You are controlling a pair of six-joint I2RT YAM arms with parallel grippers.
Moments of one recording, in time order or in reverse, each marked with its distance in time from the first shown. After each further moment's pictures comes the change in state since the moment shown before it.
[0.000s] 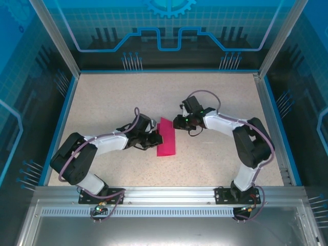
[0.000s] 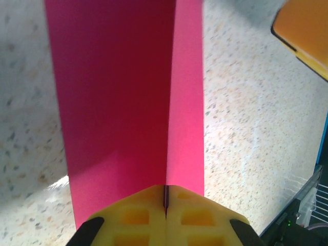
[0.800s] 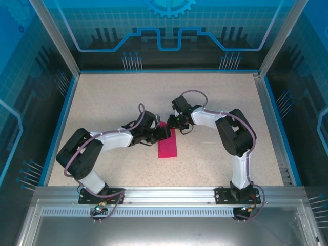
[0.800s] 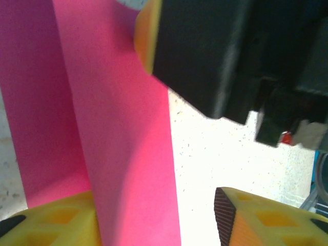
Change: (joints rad) left arm -0.036 0.072 0.037 0.103 -0.065 -0.064; right arm 0.050 0.271 0.194 -0.031 0.074 0.028
